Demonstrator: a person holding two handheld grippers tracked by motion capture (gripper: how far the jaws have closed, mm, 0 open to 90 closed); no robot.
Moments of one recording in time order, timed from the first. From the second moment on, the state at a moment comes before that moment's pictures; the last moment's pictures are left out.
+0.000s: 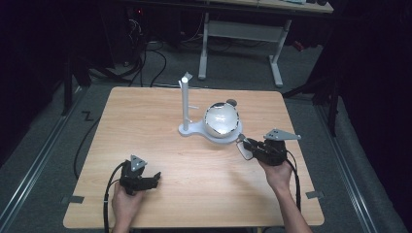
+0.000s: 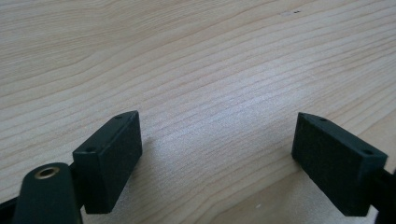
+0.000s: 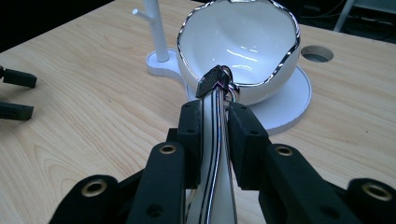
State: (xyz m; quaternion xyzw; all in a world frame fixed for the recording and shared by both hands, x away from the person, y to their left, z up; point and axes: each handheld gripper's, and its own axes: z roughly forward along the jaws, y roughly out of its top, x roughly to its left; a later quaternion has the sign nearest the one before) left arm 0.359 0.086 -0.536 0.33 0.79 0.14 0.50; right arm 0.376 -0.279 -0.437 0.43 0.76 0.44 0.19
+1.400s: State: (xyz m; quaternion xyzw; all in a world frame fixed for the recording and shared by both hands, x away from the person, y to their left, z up) left arm 0.360 0.086 -0.536 0.33 0.79 0.14 0.50; right arm 0.469 -0.243 -0.419 0.42 0.78 0.43 0.17
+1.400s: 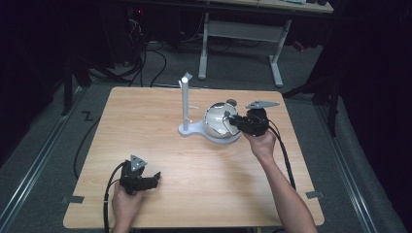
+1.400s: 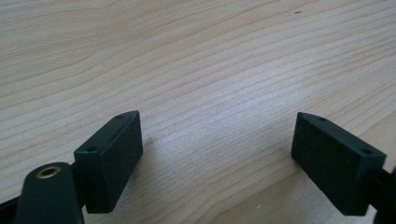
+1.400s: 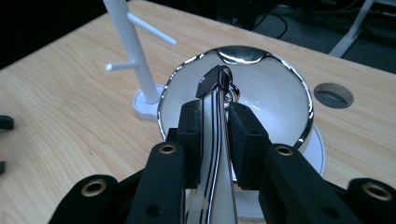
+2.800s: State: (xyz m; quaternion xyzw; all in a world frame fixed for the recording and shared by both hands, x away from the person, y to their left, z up) left arm 0.360 0.086 -0.536 0.33 0.79 0.14 0.50; right arm 0.503 -0.221 -0.434 0.42 0.80 0.39 0.19
